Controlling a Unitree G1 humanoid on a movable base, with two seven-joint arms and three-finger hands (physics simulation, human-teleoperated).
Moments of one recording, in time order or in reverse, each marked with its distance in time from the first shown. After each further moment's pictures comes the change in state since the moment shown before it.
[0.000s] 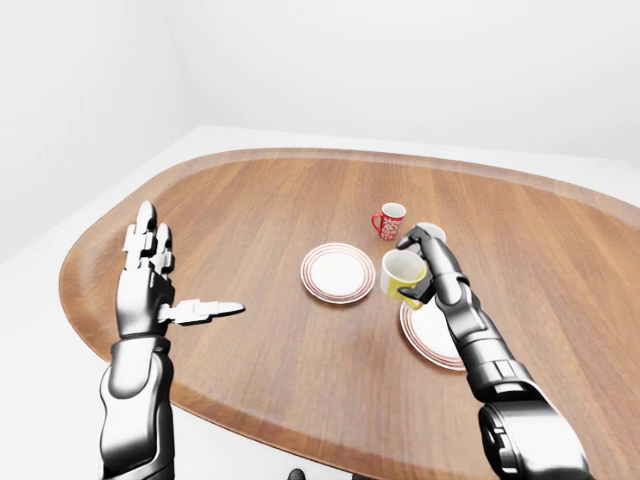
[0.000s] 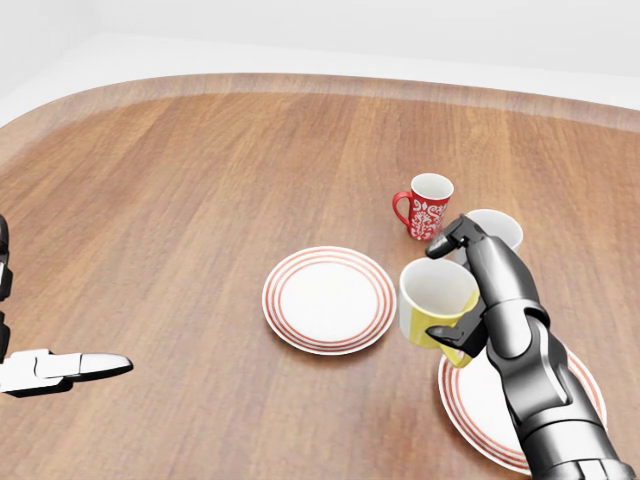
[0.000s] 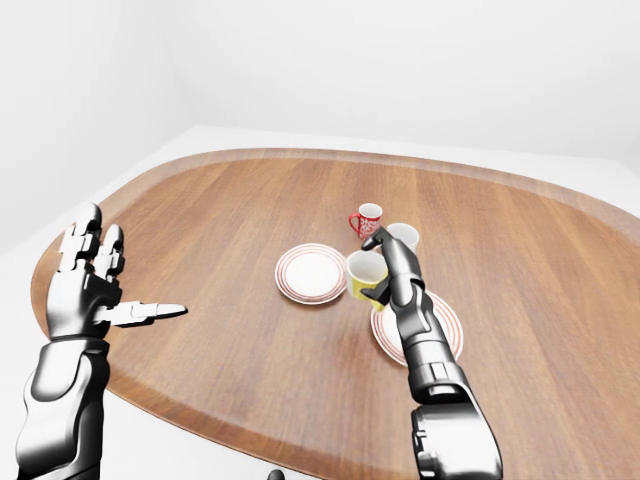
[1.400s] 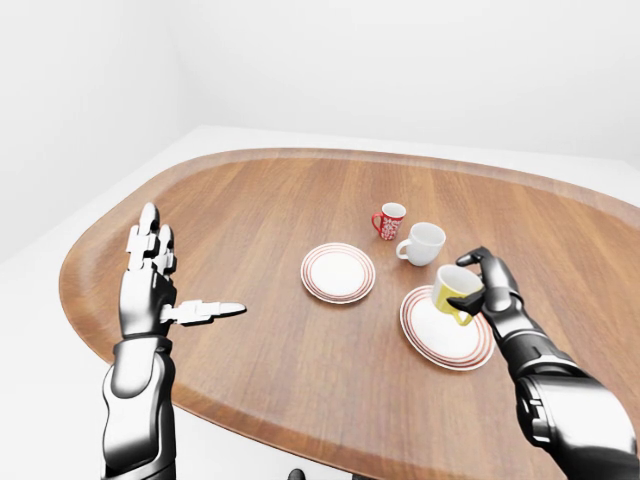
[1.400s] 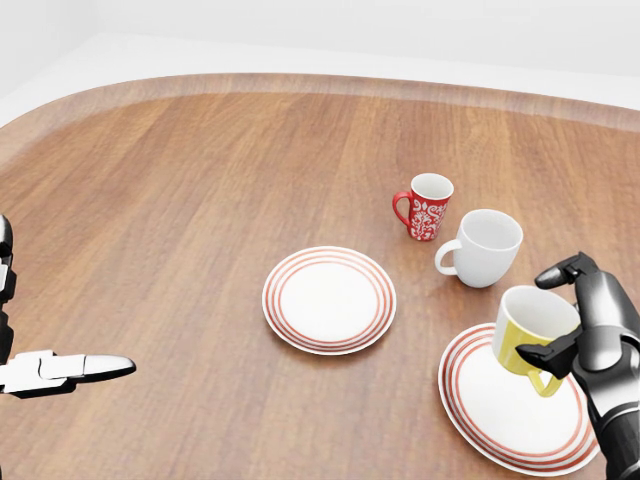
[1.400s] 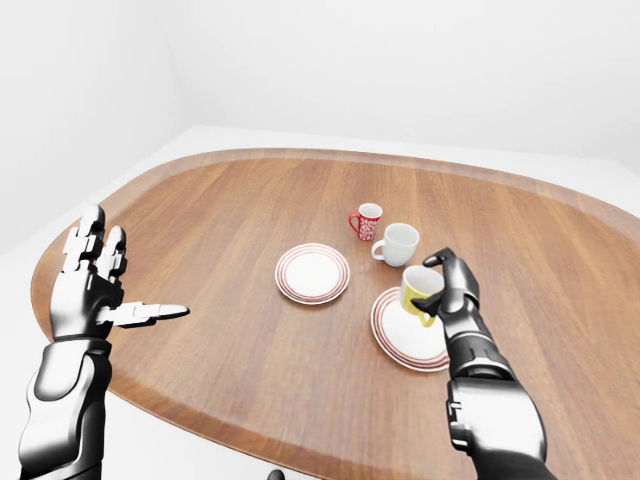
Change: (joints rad) left arm 0.002 -0.002 -0.007 0.007 0.012 0.000 0.001; right arm -0.121 -0.212 -0.058 0.506 0.145 -0.060 -0.155
